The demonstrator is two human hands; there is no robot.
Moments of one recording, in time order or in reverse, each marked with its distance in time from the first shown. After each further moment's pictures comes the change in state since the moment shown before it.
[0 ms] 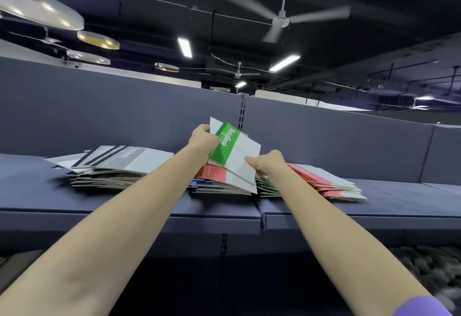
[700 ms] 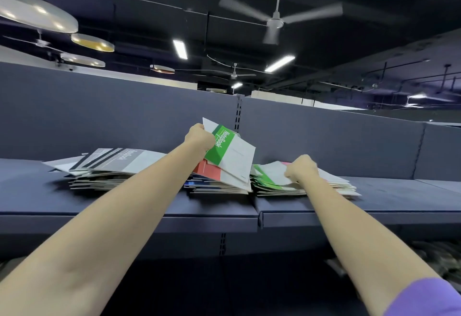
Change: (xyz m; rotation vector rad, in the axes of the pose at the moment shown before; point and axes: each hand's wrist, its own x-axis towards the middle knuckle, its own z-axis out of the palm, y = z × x) left_hand 0.003 0.009 -0.006 0.253 0.033 0.004; right_hand -0.009 0.020 -0.073 -0.609 0.273 0.018
